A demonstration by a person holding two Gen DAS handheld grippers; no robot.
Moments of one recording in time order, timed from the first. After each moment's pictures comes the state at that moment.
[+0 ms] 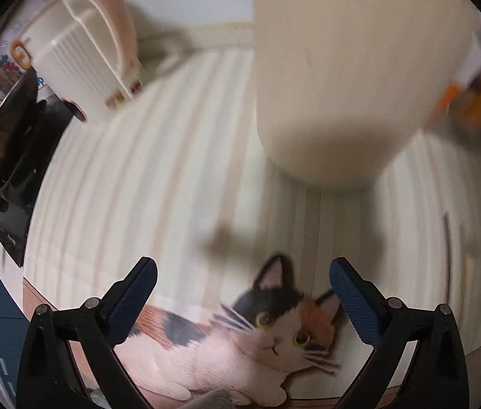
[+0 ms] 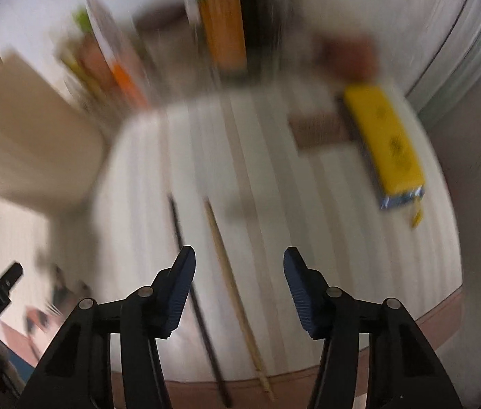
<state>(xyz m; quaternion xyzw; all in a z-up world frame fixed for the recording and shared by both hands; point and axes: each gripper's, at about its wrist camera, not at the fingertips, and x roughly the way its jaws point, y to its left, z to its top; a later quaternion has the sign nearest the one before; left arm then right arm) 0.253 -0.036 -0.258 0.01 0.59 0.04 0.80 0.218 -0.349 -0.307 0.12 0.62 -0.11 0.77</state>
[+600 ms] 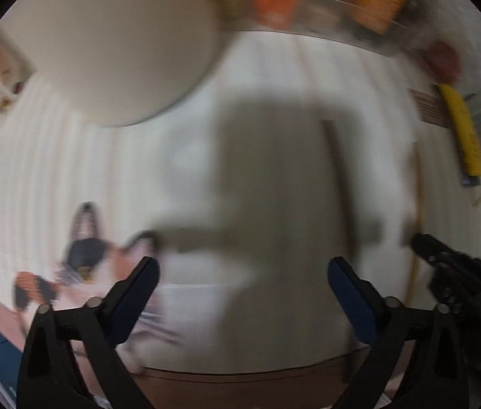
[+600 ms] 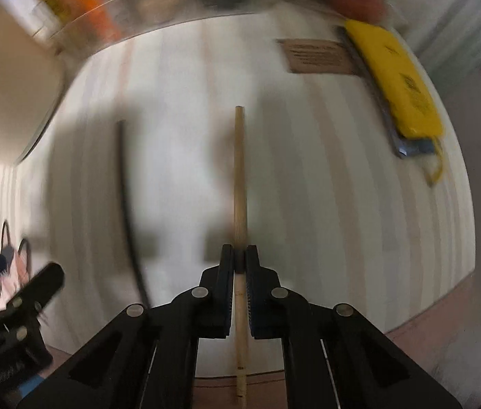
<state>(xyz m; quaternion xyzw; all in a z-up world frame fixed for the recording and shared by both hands) 0.230 -0.180 -0.282 0.02 0.66 -0.10 0.74 0.168 -0.372 -0.365 0.10 0.65 -0.12 0.74</state>
